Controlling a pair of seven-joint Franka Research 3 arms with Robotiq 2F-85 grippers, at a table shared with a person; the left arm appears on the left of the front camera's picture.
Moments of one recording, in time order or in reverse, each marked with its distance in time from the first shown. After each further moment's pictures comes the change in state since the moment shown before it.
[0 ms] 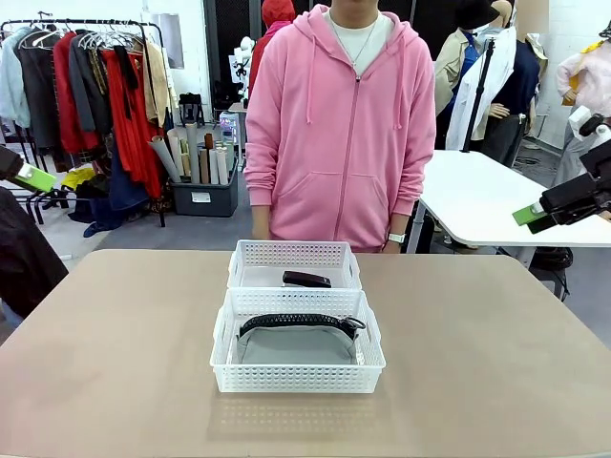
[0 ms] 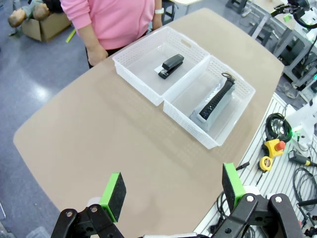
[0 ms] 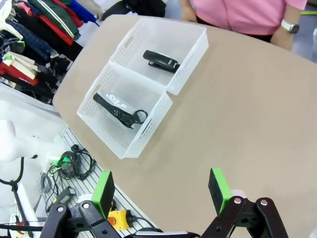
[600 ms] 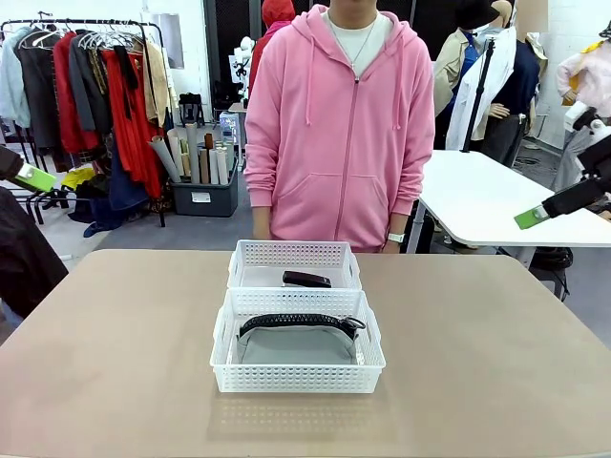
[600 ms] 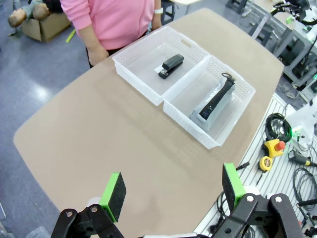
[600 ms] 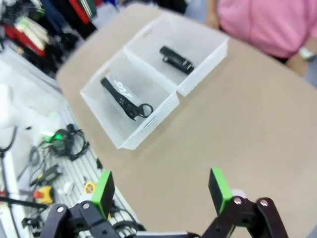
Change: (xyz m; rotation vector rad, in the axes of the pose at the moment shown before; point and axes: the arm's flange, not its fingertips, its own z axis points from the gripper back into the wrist) left arm 0.000 0.000 0.000 0.000 0.000 0.000; right arm 0.002 0.002 0.000 0.035 0.020 0.183
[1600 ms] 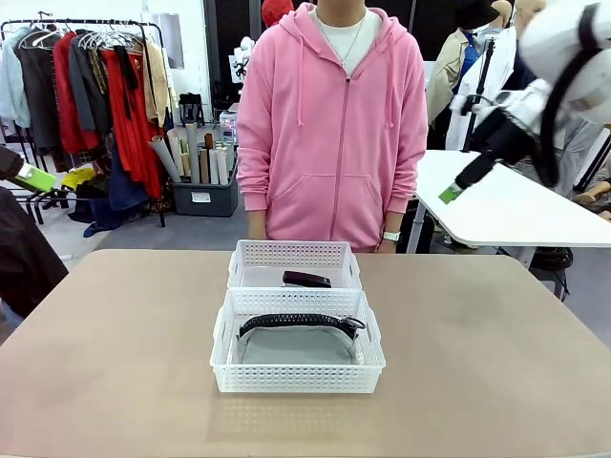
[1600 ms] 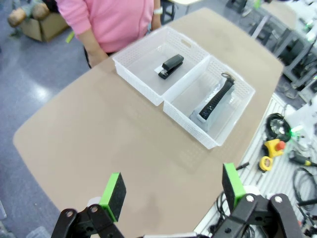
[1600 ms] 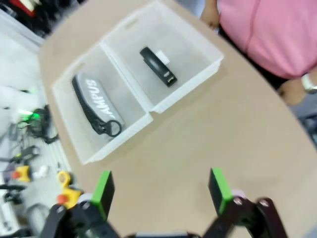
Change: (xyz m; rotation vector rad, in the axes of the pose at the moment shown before) left arm 0.000 0.000 0.000 0.000 0.000 0.000; right arm 0.127 -0.050 -0.077 0.006 0.206 0.153
